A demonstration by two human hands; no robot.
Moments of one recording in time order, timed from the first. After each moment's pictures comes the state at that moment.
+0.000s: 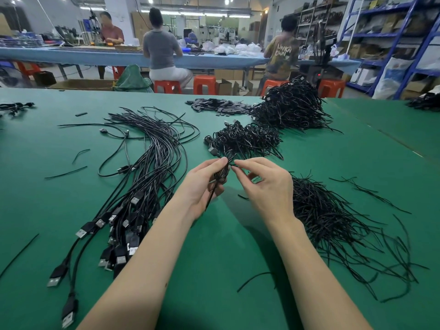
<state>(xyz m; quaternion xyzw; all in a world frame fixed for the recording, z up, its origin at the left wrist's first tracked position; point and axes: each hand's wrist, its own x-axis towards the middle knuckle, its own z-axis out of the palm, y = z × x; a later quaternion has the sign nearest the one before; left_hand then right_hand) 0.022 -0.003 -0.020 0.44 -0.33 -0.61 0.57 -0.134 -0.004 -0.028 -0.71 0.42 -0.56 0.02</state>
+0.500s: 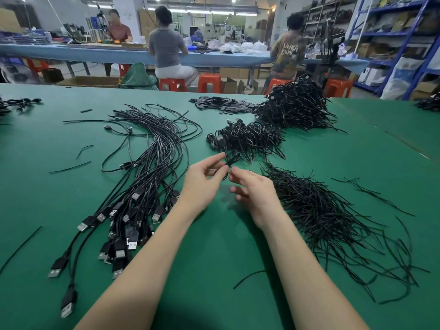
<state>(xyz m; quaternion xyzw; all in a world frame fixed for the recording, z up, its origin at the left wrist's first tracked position) 0.016 -0.005 -0.039 0.50 -0.54 -0.34 0.59 -0.113 -0.007 -0.028 -0.37 0.45 -0.49 0.65</state>
